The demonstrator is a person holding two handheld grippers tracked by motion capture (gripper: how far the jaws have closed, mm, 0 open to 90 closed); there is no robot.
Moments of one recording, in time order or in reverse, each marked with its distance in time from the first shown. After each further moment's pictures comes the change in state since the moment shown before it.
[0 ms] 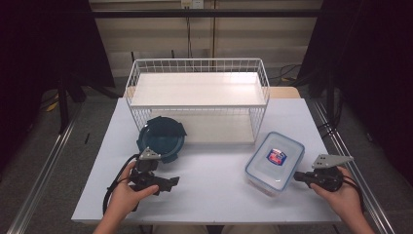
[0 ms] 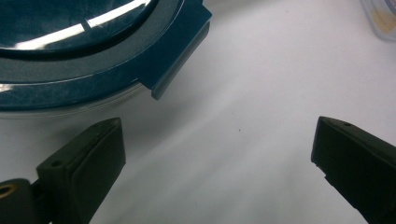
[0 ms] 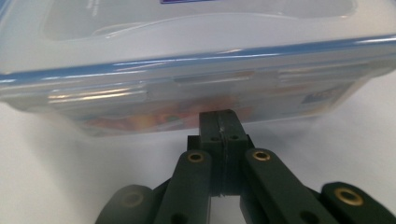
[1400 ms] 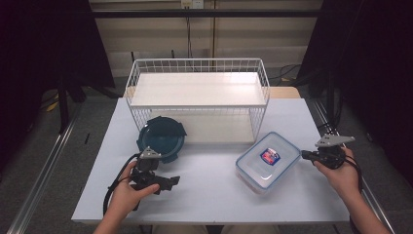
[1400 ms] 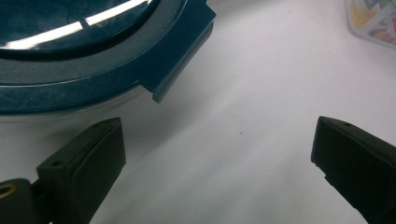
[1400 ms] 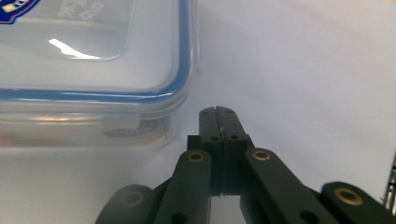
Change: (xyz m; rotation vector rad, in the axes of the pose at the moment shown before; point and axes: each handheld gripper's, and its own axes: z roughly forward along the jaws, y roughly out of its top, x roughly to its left) left arm 0.002 0.001 0.004 -0.002 -0.008 -0.013; right arm -0.060 0.017 0.012 0.012 -0.179 0.029
